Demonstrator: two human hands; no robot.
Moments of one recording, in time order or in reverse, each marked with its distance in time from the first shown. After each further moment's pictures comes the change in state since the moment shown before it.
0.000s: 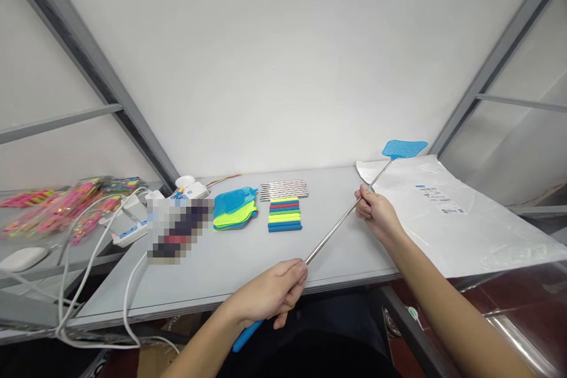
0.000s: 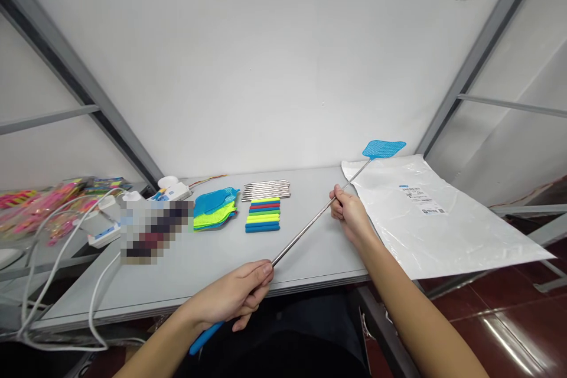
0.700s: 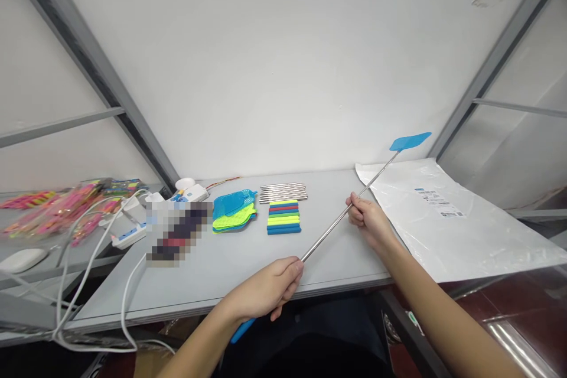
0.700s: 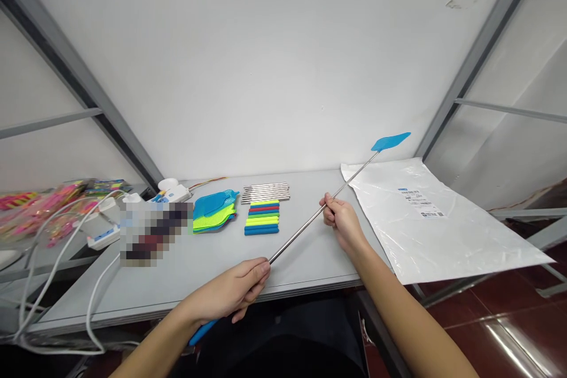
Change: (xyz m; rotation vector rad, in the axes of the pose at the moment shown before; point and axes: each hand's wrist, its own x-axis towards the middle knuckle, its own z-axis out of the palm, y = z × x) left_hand 0.002 0.005 -0.006 0.260 0.096 -0.014; right_hand -0.005 0.008 0.006 -0.021 -0.028 0.030
